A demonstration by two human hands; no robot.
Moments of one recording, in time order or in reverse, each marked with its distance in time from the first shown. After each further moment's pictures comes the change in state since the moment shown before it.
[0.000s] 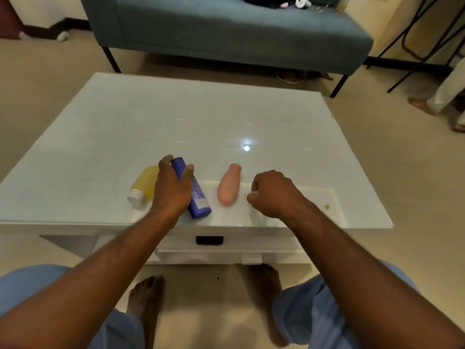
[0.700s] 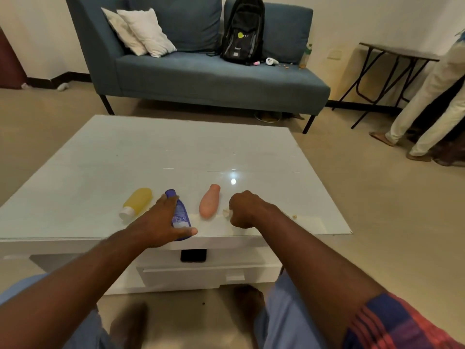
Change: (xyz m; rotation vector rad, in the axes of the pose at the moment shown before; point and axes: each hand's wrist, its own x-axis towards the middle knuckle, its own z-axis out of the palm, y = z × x) left_hand -0.035 -0.004 -0.038 0.740 -0.489 0.325; right_hand -0.007 0.006 0.004 -0.179 -0.075 -0.079
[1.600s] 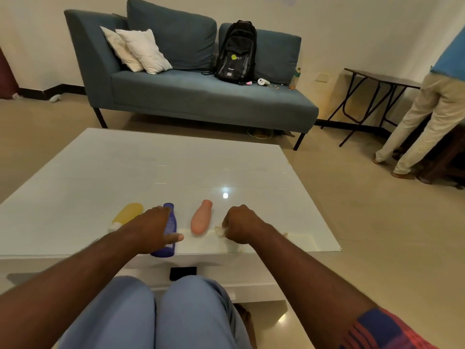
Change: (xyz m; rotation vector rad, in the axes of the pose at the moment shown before) left_hand 0.003 0.027 -0.027 0.232 -0.030 -0.030; right_hand 0.006 0.014 0.003 0.048 0.078 -0.022
